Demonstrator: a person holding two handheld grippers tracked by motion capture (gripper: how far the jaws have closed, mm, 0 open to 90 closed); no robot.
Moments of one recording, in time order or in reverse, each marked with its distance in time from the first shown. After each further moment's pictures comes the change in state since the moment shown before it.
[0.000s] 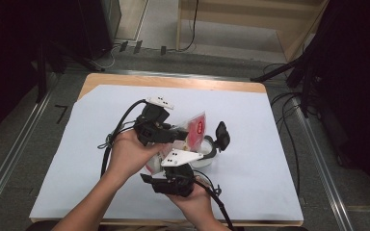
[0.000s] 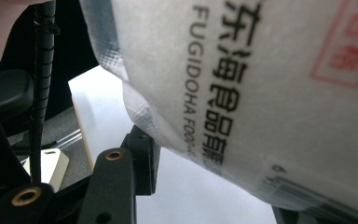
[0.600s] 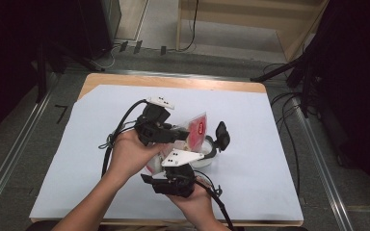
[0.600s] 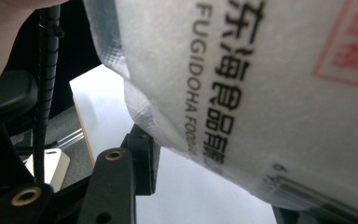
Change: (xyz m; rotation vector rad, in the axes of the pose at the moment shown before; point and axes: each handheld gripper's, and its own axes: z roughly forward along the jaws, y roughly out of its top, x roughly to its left) left arm -0.001 0.001 0.001 0.001 -0.011 0.002; right arm 0.001 0.001 -0.003 0.001 -0.001 0.005
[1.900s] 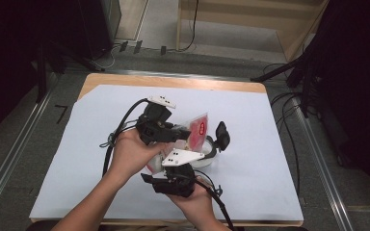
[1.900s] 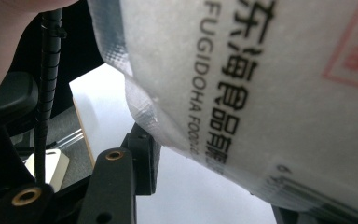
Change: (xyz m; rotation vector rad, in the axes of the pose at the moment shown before) left arm -0.002 0.003 0.001 -0.002 -0.001 0.004; right arm 0.001 0.002 -0.002 0.000 -0.005 0.000
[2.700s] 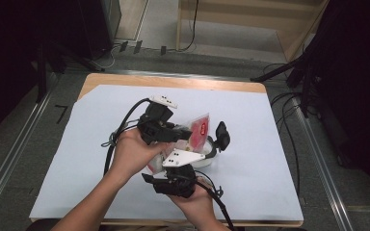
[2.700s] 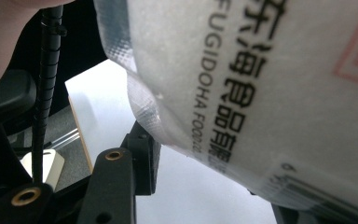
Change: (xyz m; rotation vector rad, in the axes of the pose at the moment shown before) left arm -0.001 0.002 0.002 0.003 -0.008 0.005; right arm 0.001 -0.001 -0.002 -0.001 -0.018 -0.007
